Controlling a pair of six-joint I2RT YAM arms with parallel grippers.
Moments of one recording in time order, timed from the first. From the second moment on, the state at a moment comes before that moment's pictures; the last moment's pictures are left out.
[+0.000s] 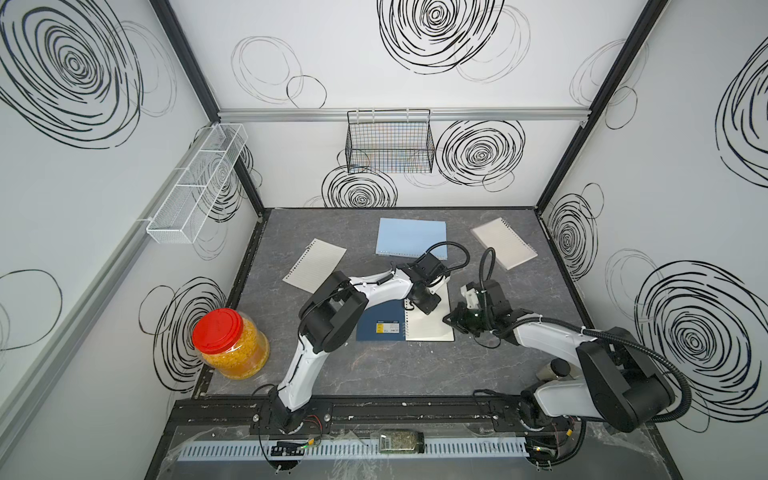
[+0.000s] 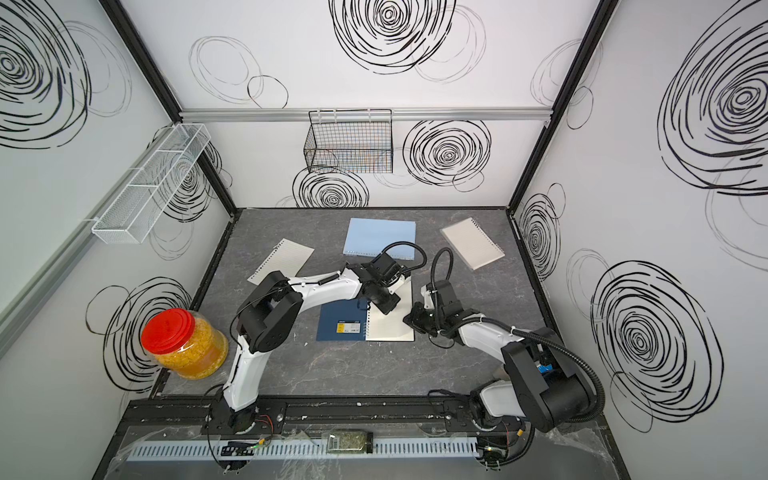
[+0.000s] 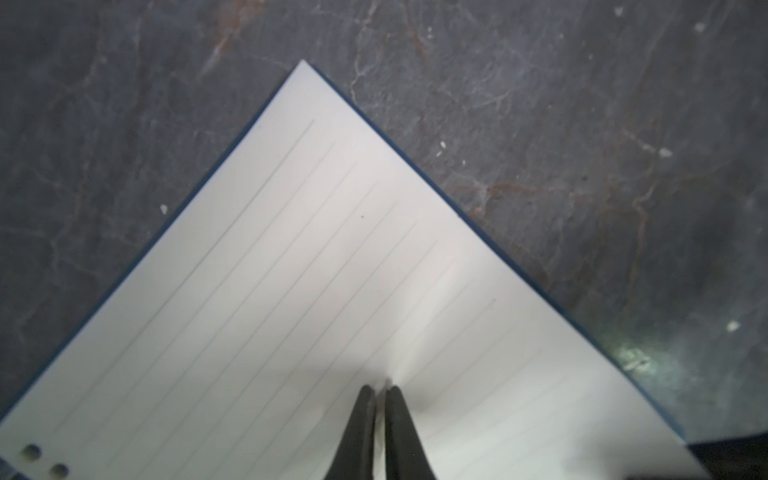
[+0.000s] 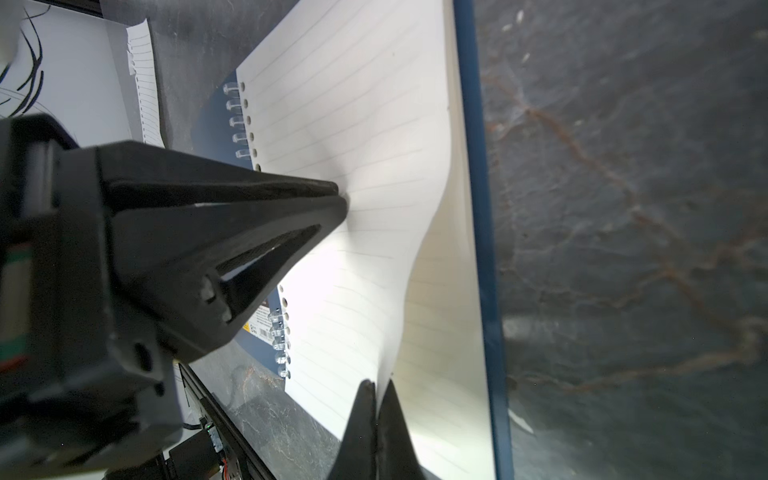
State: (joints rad) left arm -0.80 2.15 1.53 -0.55 0.14 -0.03; right arm 0.46 1.36 0.47 -0.01 -0.46 0.81
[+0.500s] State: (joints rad) left arm -0.73 2.01 1.48 -0.60 0.17 -0.14; right arm 0.46 1.36 0.47 -0.01 -0.46 0.80
